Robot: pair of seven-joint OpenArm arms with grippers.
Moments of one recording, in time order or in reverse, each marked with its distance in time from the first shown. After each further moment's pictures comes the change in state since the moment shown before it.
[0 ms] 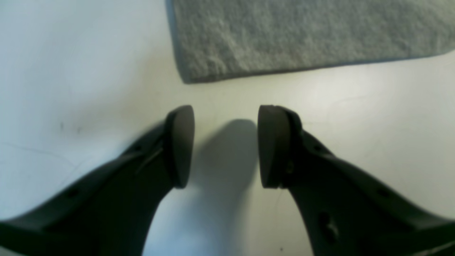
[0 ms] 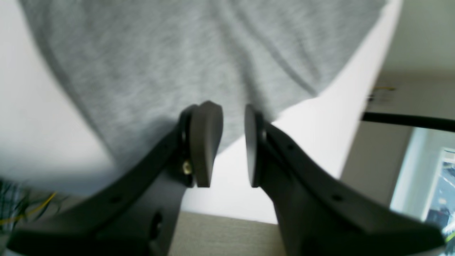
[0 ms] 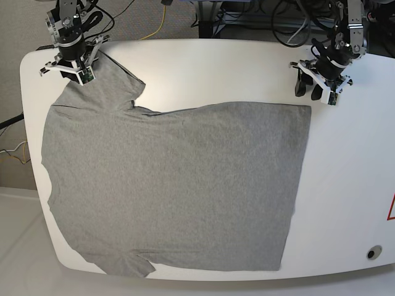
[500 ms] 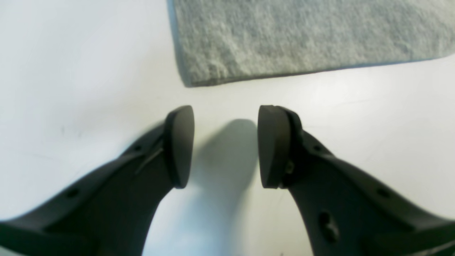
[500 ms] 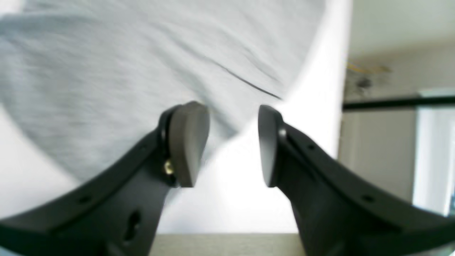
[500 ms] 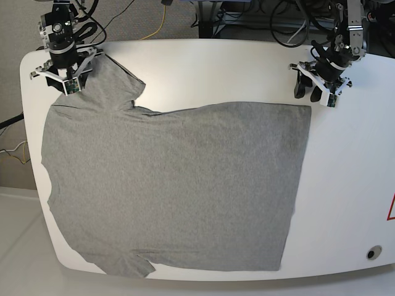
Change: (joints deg) left arm -1.9 0.0 1.4 -0.7 0.0 -0.1 0.6; right arm 2.1 -1.4 1.8 0.4 6.9 -1.2 -1.4
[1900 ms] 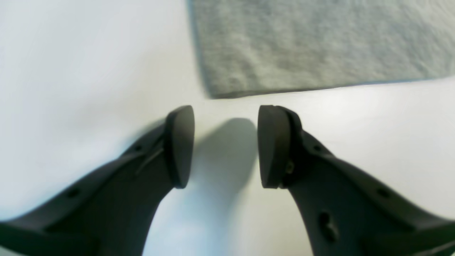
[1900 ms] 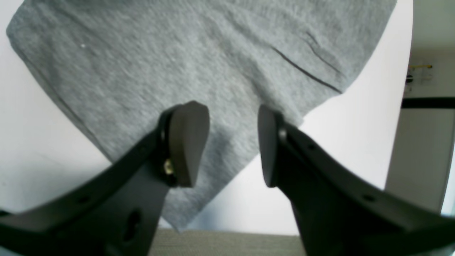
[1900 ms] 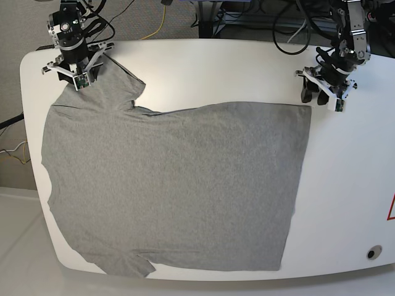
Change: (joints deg) left arm -1.9 2.0 -5.9 -1.1 -0.2 -0.2 3.2; right arm 0.9 -1.6 -0.7 -3.8 0.5 1.4 0.2
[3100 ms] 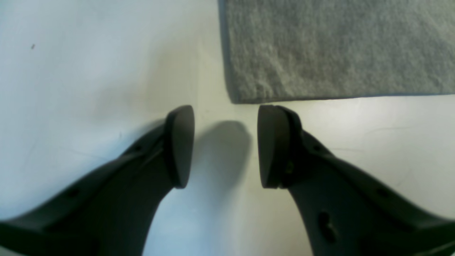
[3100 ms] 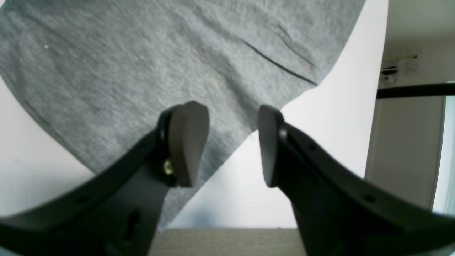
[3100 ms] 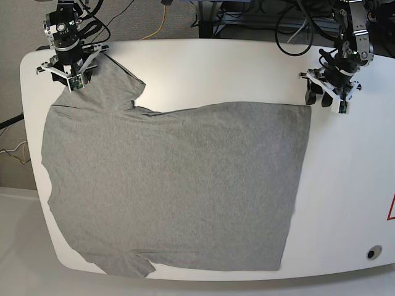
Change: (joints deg) left arm -0.4 -0.2 -0.2 1.1 0.2 -0.3 1.0; right arm 0.5 -0.2 1.4 0.5 0.3 -0.9 -0.2
